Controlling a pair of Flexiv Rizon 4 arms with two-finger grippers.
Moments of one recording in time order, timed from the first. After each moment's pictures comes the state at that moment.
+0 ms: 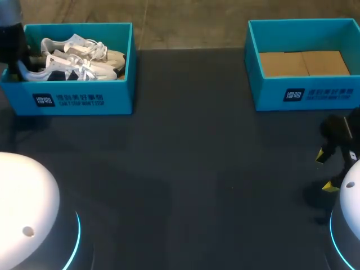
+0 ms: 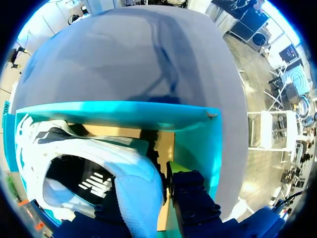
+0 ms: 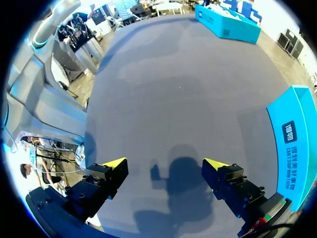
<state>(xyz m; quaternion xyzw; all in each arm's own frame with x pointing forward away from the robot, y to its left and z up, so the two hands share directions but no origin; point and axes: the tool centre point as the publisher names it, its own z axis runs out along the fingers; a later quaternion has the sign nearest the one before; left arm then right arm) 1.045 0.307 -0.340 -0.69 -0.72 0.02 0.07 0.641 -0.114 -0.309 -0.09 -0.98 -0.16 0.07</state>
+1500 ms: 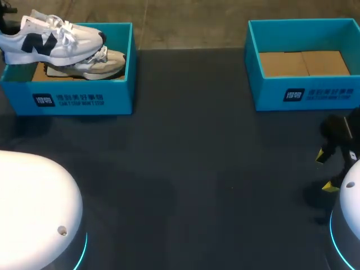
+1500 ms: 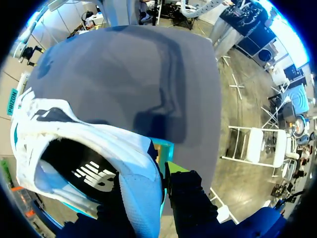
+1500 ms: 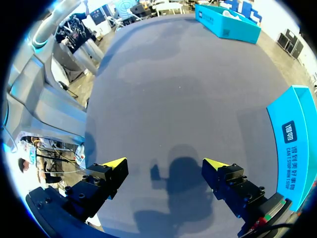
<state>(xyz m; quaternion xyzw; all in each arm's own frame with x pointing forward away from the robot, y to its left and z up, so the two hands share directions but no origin) 1.013 0.314 -0.187 -0.65 -0.76 0.02 0.07 0.641 -0.114 -0.309 -0.09 -0.98 -0.16 0.07</state>
